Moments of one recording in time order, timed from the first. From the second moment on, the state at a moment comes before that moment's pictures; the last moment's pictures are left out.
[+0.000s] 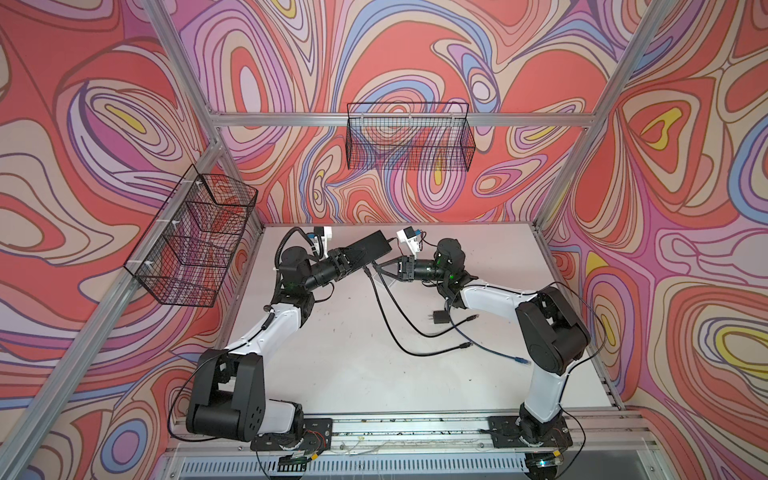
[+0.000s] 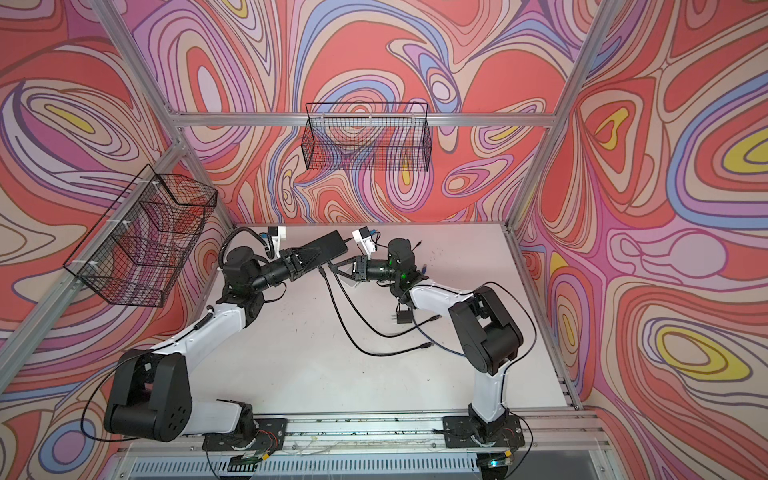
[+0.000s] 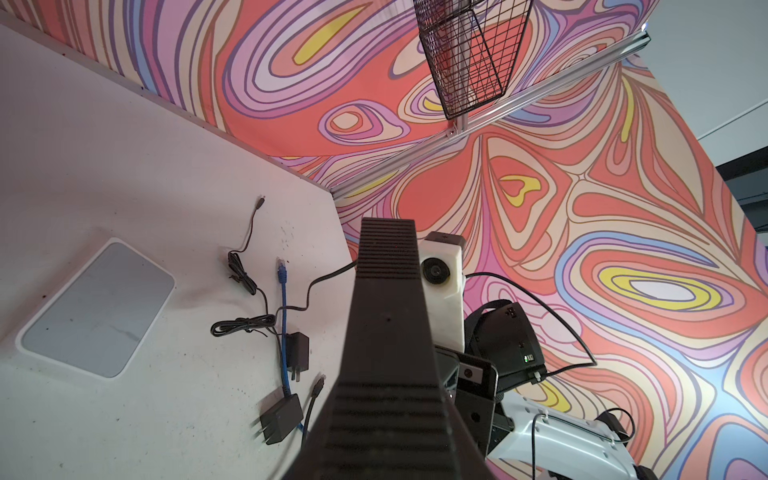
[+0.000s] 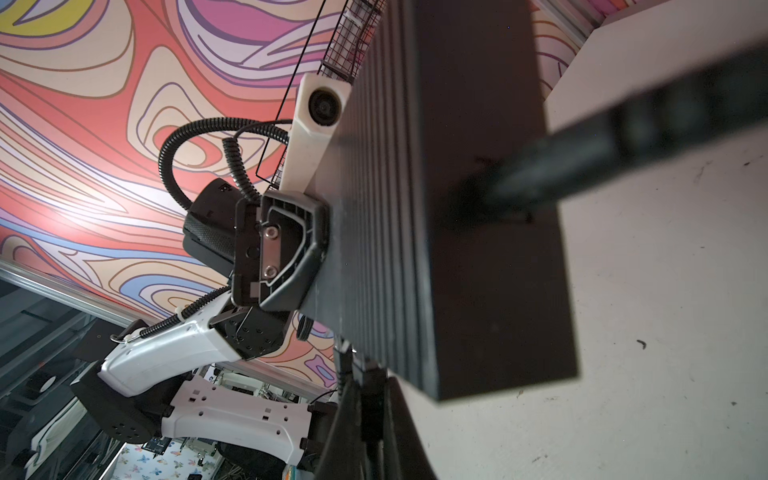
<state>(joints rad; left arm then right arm) -0.15 1.39 0.80 0.54 0.83 -1.10 0.54 1.87 1.18 0.73 -0.94 1.02</state>
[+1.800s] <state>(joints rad) -0.02 1.43 0.81 -0.13 0.75 -0.84 0.54 1.63 1.00 0.39 -0.53 0.81</state>
